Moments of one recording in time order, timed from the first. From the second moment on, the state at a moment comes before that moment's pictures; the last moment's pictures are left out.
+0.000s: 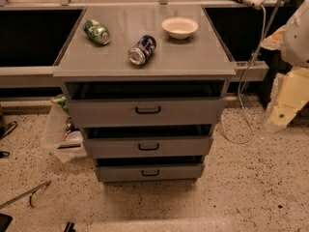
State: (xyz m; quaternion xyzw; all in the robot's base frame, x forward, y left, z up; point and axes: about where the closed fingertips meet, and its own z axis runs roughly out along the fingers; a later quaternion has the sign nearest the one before) arm 0.438 -0.217 0.976 -0.60 0.78 -0.03 0.16
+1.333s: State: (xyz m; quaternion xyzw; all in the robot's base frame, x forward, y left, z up) arm 0.462 -0.198 0.799 -0.61 0.76 0.07 0.23
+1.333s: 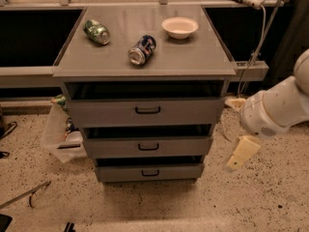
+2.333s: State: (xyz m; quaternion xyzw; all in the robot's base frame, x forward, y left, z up) arm 0.503 -0.190 0.787 -0.61 0.75 0.04 0.27
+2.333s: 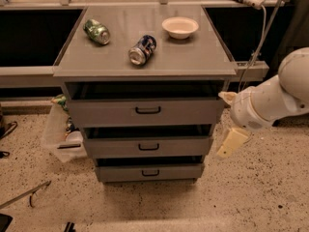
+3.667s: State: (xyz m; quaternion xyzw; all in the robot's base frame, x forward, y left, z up) arm 0.571 -0.132 0.729 -0.65 0.70 0.07 0.28
